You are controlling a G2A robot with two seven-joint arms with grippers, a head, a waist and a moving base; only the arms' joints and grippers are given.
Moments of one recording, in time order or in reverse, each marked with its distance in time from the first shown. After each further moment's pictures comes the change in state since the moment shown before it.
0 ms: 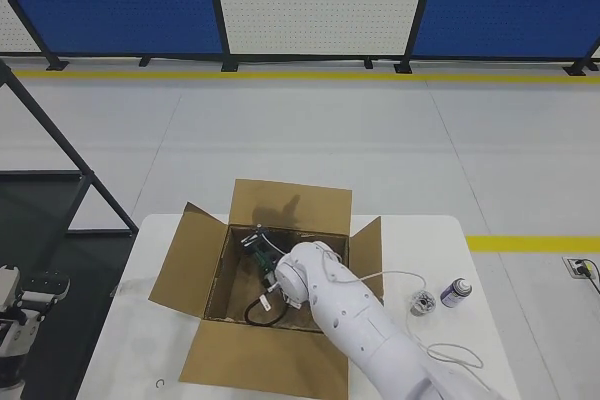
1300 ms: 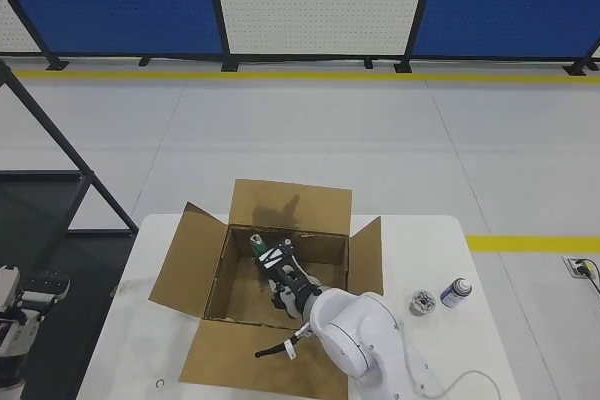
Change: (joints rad) left arm 0.000 0.000 0.000 0.000 0.000 0.000 0.000; right arm -0.646 0.246 0.329 -1.213 -0.344 -0.002 0.166
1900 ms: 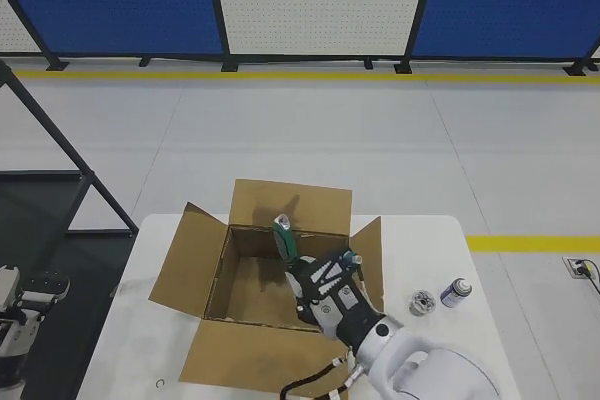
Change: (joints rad) left arm 0.000 0.000 0.000 0.000 0.000 0.000 0.000; right arm -0.256 0.043 0.144 -0.573 0.033 -0.070 0.003
